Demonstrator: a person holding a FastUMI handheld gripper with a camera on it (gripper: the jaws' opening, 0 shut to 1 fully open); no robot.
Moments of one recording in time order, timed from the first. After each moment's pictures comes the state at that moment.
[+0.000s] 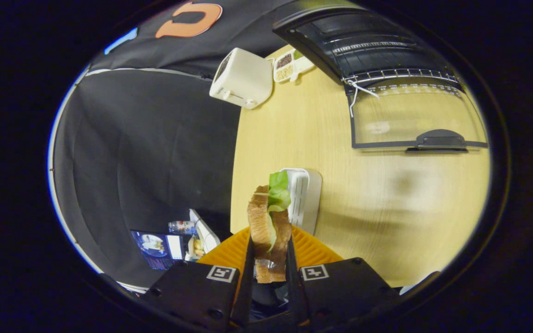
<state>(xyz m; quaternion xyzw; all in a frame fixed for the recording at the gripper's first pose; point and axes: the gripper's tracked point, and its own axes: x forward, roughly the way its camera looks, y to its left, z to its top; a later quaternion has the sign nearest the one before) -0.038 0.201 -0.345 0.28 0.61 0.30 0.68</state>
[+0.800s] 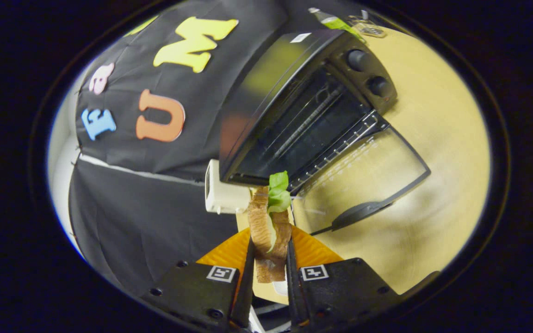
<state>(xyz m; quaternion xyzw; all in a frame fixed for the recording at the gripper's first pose) 0.093 0.057 -0.316 0.49 0.42 0.11 0.75</state>
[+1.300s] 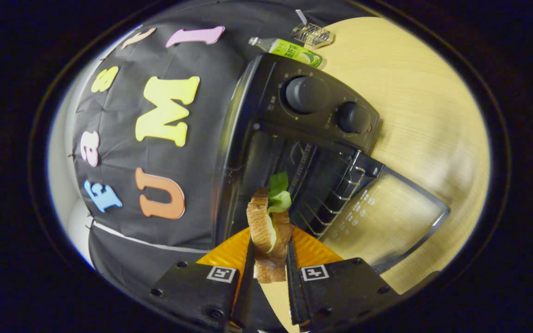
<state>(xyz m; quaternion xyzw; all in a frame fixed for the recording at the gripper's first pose) 0.207 -0.008 -0.355 0.61 0.26 0.01 0.75</state>
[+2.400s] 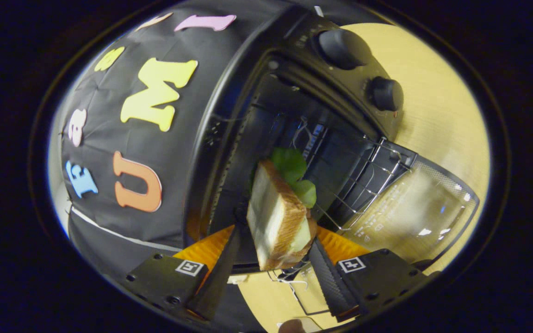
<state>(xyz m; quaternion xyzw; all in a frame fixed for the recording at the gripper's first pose) 0.230 0.041 -0.383 0.53 0.31 -0.01 0.79</state>
